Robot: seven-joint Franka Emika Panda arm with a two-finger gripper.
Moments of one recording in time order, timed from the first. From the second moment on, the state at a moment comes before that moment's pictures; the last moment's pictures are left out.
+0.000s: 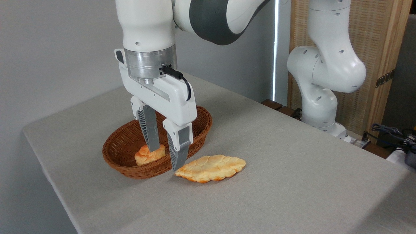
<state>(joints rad) -0.03 0.04 0.07 -1.74 -0.06 1.87 0.80</state>
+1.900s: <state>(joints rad) -0.02 0.04 0.07 -2.00 -0.05 1.70 1.49</state>
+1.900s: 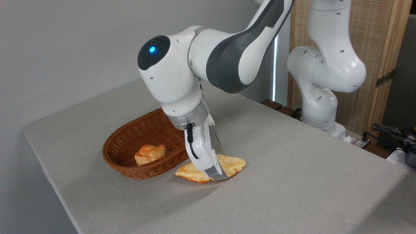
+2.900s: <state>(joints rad) -0.05 0.04 0.05 -2.06 0.03 1.80 1.49</state>
